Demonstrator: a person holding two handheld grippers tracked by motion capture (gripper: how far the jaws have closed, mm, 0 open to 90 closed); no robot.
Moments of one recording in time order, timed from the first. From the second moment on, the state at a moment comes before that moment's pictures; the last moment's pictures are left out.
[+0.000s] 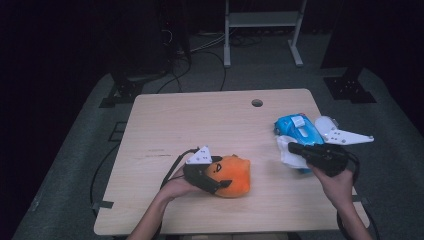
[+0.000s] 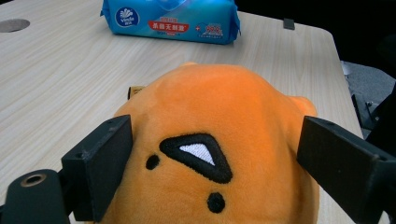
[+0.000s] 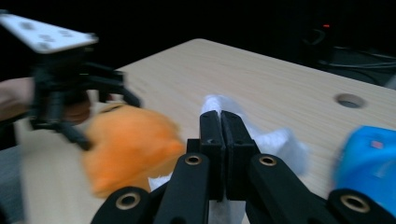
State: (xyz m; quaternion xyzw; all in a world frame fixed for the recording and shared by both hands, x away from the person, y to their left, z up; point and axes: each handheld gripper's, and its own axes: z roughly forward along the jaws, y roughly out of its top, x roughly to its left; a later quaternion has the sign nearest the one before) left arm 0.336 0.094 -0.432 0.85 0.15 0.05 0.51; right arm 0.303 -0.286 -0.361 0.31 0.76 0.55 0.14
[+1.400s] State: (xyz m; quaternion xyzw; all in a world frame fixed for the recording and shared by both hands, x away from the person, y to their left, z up) left arm 0.335 0.093 -0.433 0.85 0.13 0.06 0.50; right arm 0.323 -0.198 -0.389 0.25 0.79 0.56 -0.02
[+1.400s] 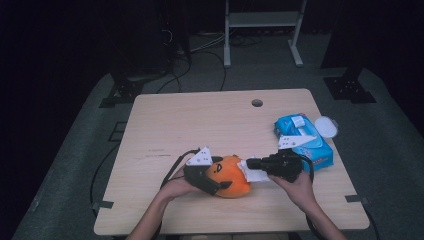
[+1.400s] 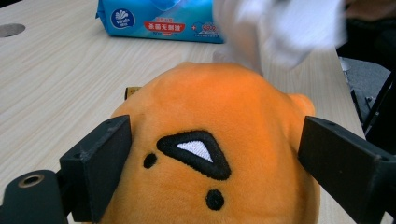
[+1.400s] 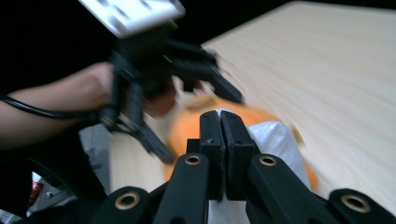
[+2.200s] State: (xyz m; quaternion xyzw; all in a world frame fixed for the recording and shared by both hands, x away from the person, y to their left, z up) left arm 0.335 0.092 -0.435 0.85 0.12 0.06 0.51; right arm 0.340 -0.171 -0.415 0.27 0.80 0.53 0.00
